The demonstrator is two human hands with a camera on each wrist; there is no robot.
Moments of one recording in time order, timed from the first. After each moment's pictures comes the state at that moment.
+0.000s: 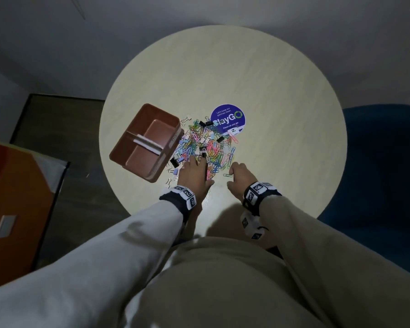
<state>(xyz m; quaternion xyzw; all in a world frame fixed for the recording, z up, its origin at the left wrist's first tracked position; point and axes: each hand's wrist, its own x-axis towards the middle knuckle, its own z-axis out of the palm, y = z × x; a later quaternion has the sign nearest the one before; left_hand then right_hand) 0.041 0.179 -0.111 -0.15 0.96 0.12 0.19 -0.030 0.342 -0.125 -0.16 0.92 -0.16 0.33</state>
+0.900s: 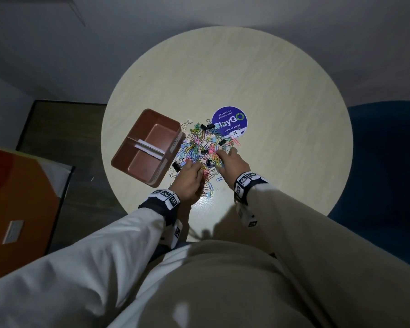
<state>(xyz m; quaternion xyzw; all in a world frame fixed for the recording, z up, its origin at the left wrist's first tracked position) 0.041 0.142 -0.110 -0.11 0.91 0.35 0.18 -0.056 0.297 -0.122 -0.24 0.93 -0.14 0.24</state>
